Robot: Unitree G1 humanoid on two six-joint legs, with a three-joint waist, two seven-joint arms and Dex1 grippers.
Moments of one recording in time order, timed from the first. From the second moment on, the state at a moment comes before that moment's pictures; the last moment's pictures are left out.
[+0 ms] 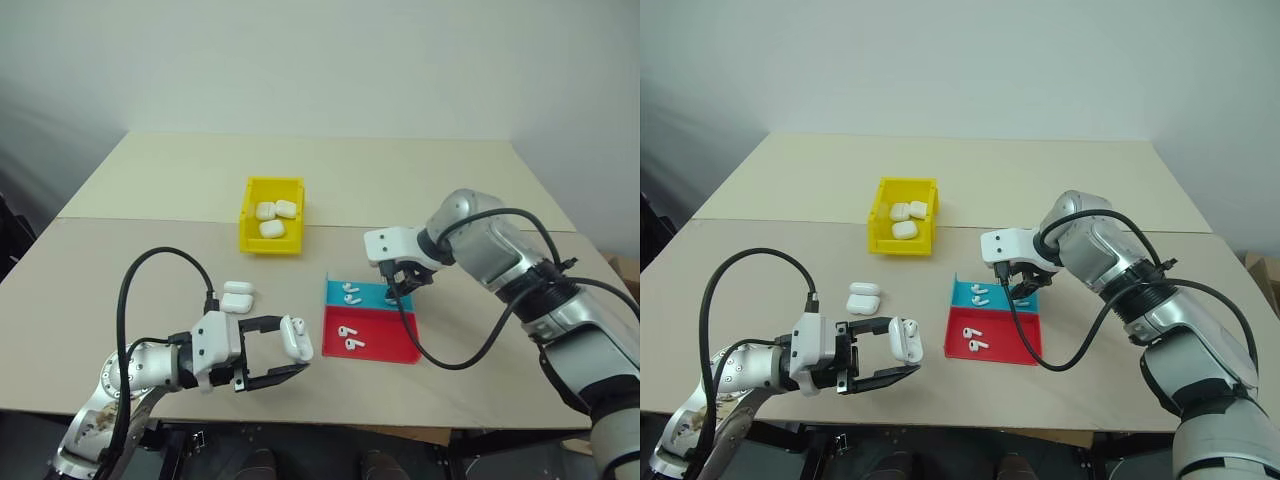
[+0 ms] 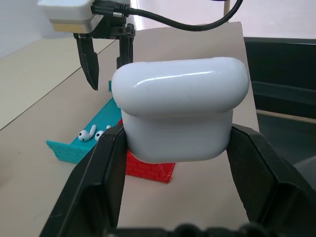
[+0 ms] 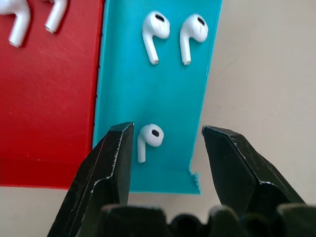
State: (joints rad) left arm 0.01 0.66 0.00 -0.50 -0.45 0.13 -1.03; right arm -1.12 -0.70 0.67 0.26 -0.24 0.49 1.43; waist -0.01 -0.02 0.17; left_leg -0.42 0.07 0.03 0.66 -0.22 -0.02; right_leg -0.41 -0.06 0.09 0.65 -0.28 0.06
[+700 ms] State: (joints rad) left arm -0.01 0.66 0.00 -0.50 -0.43 0.13 -1.03; right arm -1.08 -0.65 0.68 0.33 -0.35 0.49 1.43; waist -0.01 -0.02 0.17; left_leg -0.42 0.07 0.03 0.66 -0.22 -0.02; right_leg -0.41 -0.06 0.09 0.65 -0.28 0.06
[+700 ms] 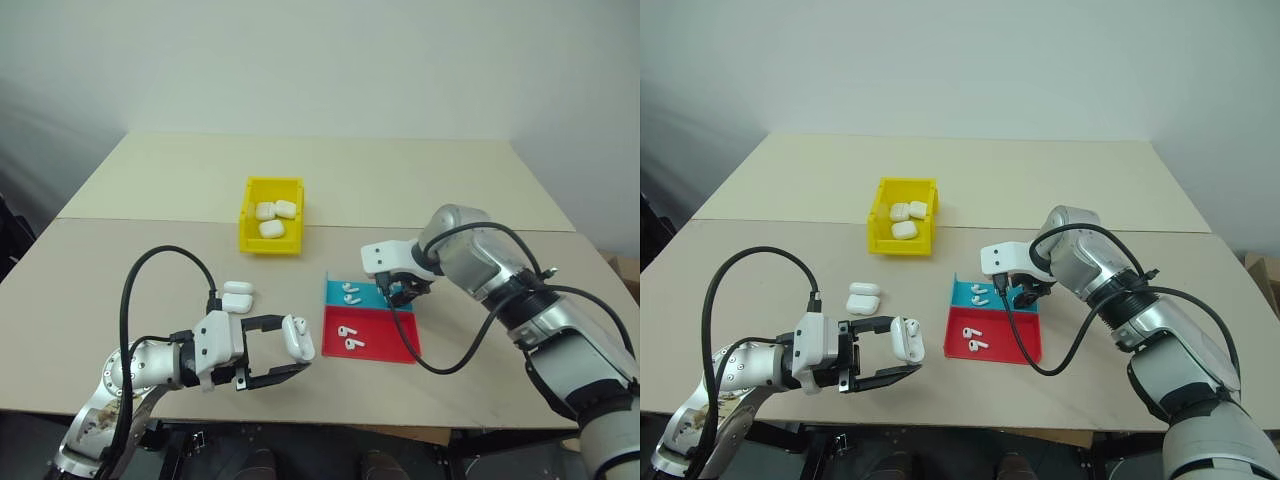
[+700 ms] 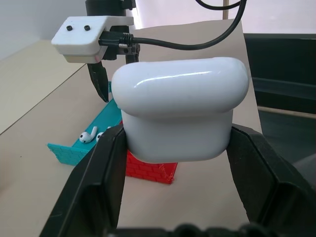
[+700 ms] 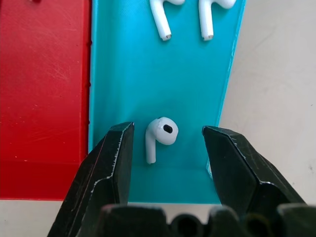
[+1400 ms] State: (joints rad) left arm -0.04 0.67 0.00 -0.50 -0.43 0.13 -1.04; right arm -1.06 -0.63 0.67 0.36 -0.37 0.49 1.43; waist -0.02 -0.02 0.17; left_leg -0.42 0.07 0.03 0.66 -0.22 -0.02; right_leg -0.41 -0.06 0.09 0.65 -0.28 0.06
